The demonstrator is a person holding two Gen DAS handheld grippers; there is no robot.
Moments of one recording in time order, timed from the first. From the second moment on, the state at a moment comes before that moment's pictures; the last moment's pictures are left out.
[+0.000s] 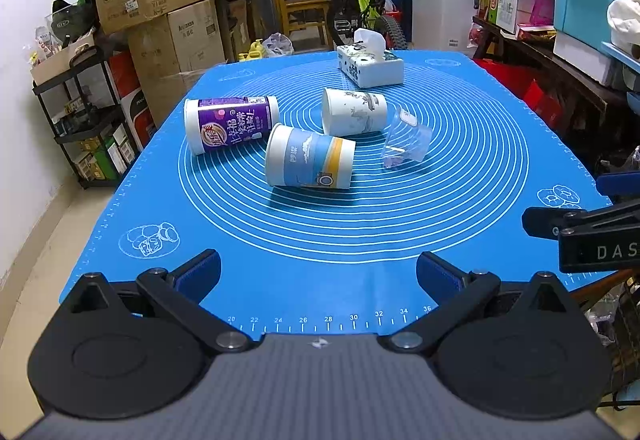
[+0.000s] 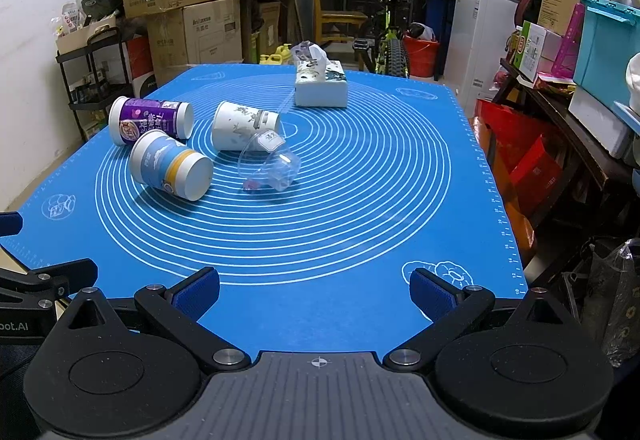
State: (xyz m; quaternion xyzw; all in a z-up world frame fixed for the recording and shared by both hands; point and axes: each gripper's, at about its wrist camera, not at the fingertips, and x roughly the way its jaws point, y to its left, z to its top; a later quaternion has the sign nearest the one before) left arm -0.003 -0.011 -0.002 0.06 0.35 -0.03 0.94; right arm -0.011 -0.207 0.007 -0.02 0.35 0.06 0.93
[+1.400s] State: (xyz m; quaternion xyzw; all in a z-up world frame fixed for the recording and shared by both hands) left arm 0.075 -0.022 -0.007 0.35 0.30 -0.14 0.88; right arm 0.011 -0.231 -0.001 -0.01 0.35 0.04 0.93
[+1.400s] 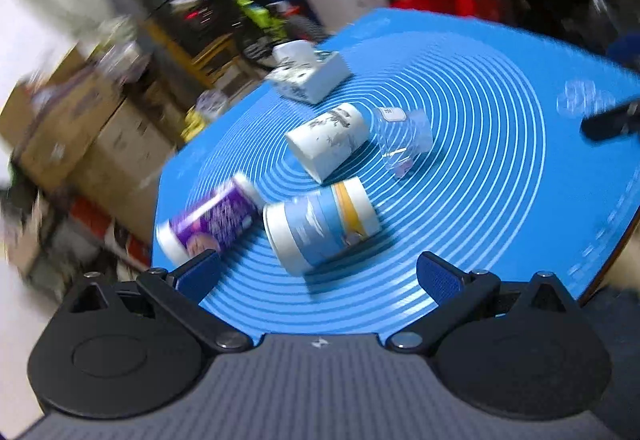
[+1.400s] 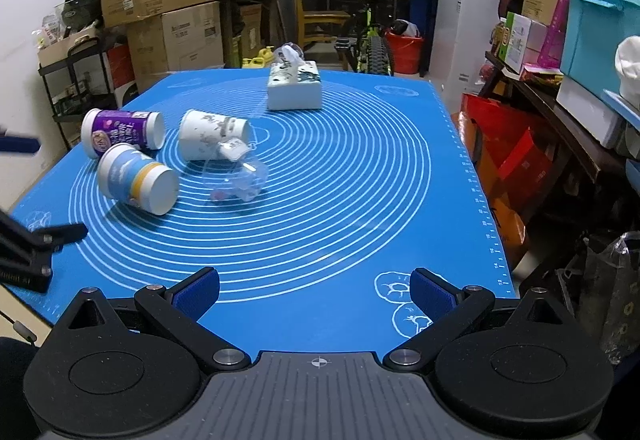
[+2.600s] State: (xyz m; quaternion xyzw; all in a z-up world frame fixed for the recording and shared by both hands) left arm 0.202 -0.048 -0.058 0.58 0.43 -0.36 0.59; right arm 0.044 -0.266 -0.038 0.05 0.39 0.03 0.92
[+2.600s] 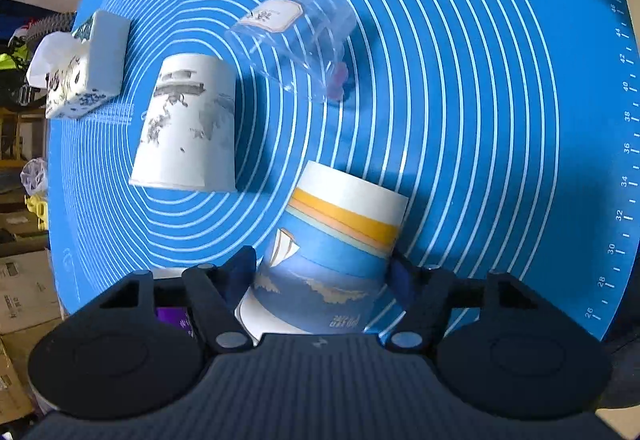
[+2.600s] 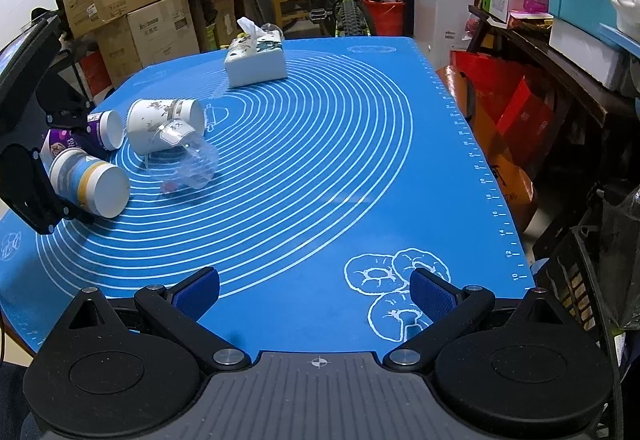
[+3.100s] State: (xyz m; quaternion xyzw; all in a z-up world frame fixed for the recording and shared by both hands) left arm 0.118 -0.070 -0.020 0.57 0.38 -0.40 0.60; right arm 0.028 -0.258 -0.020 0.04 0.37 0.03 0.93
